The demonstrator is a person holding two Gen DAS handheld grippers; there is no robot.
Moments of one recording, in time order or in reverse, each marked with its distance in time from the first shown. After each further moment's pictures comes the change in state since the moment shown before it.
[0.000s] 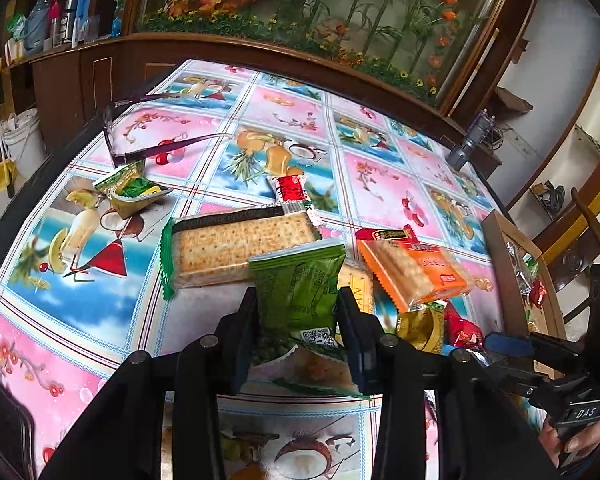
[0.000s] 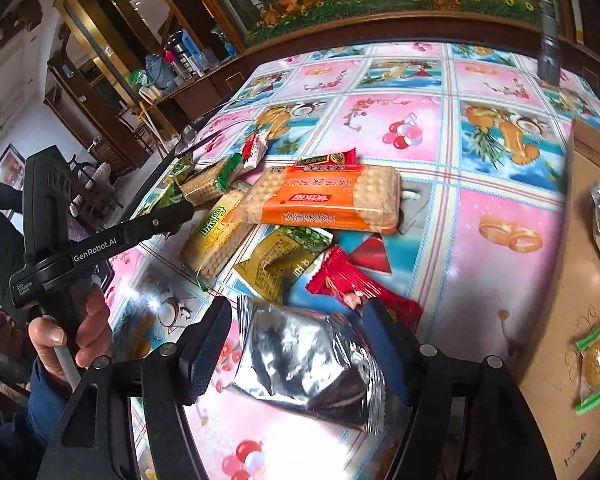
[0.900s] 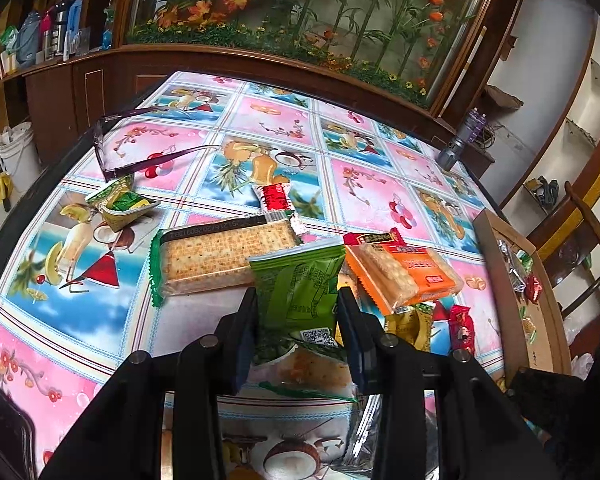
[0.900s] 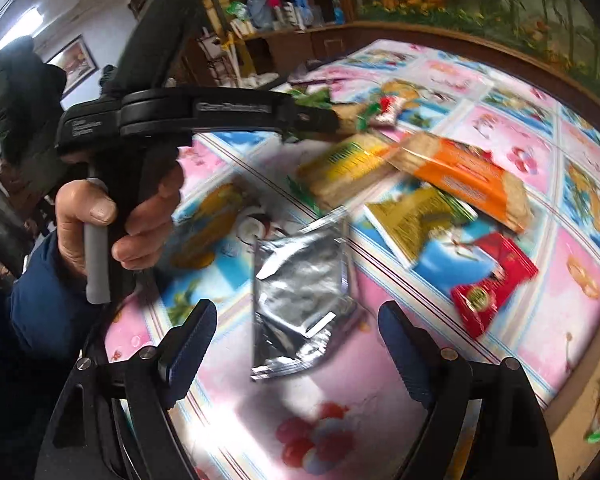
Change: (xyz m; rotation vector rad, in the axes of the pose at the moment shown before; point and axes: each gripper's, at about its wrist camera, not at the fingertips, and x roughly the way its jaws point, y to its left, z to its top) left arm -0.005 -0.009 0.000 0.035 -0.026 -0.019; right arm 0.015 0.080 -0.045 -0.404 0.082 0.108
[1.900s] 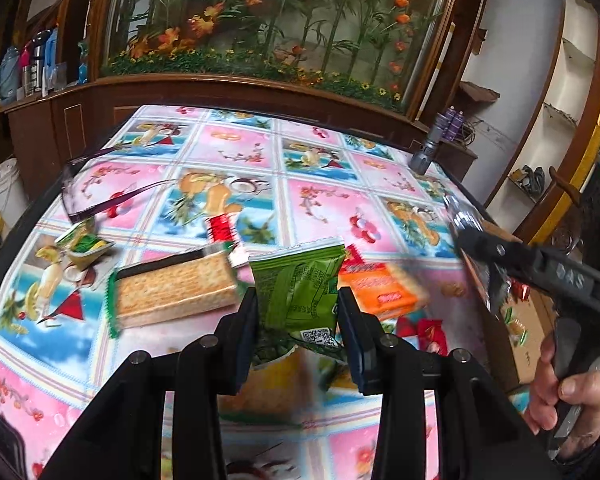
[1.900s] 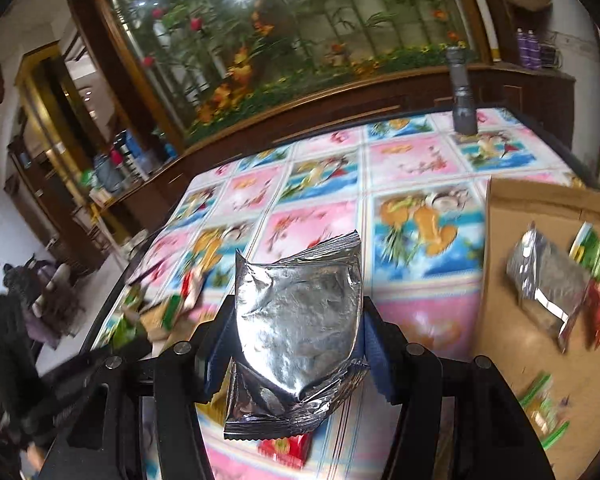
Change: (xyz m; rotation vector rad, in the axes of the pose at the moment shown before) left arm 0.005 -0.044 0.008 0.095 -0.069 -0.024; right arm -0.071 -0.129 0.042 0.562 -0.399 -0.360
